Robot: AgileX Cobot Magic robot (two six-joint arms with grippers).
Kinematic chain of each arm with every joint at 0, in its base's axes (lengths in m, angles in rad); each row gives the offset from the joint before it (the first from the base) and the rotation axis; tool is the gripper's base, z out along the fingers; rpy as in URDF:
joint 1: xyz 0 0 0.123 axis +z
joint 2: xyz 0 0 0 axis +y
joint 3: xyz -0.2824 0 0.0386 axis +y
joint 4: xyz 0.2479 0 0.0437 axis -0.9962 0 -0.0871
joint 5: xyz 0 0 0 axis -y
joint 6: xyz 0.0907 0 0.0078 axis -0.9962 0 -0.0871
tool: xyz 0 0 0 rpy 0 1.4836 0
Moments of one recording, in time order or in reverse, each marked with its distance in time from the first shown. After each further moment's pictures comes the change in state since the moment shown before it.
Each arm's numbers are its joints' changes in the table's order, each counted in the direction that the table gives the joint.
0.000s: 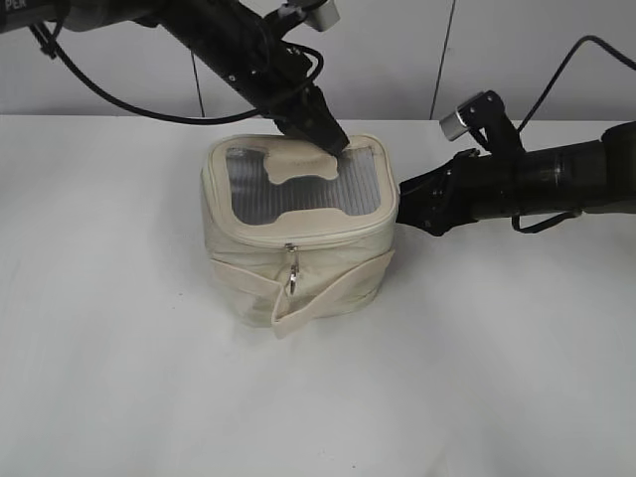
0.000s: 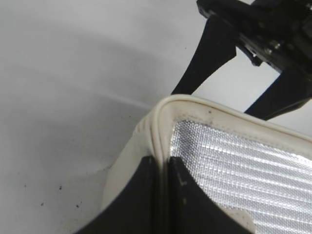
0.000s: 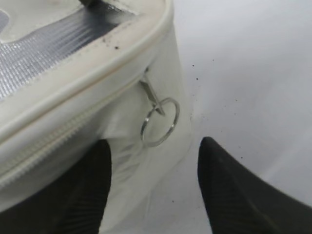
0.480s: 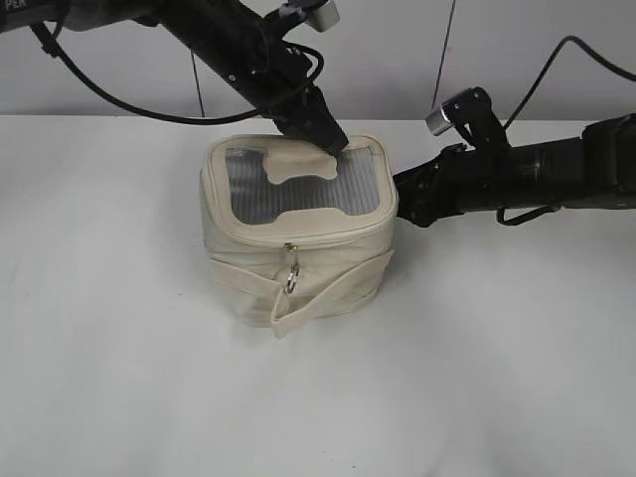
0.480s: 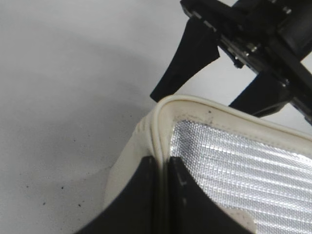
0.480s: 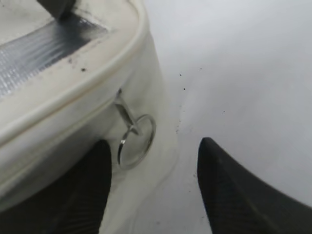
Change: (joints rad) left arm -0.002 -0.002 0.000 -0.008 0.001 -0.004; right arm 0.029 0.041 -0.051 -0.060 0.043 0.024
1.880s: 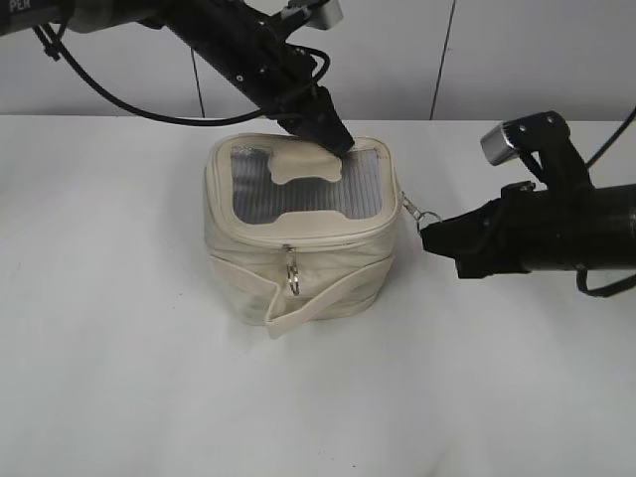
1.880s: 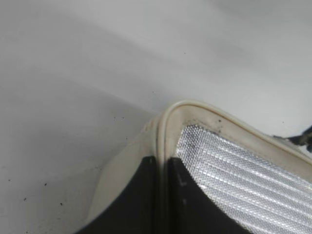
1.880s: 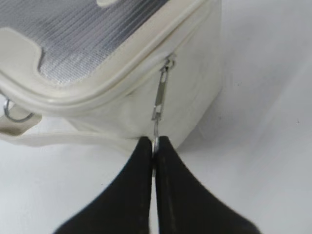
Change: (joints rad) left arm -0.006 -0.001 0.000 0.007 0.020 0.111; right arm 0.044 -0.412 0.419 -0.031 0.142 -0.147
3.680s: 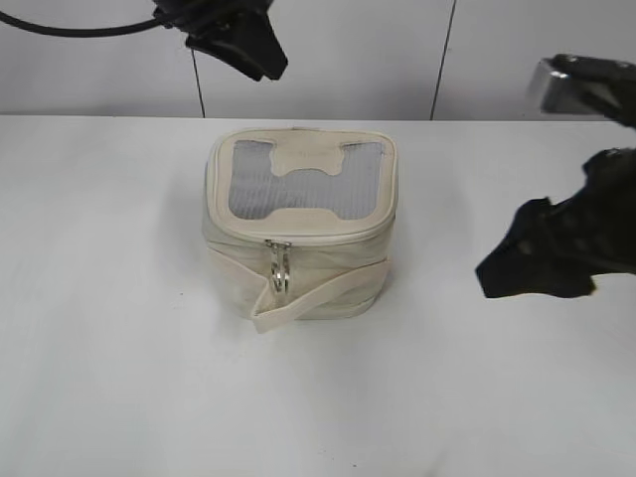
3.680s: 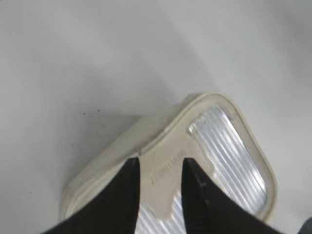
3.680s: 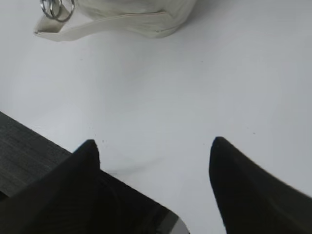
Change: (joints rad) left arm 0.056 -0.276 0.103 -0.196 -0.020 0.528; right arm 0.194 -0.397 -0.184 1.437 -0.249 -1.861
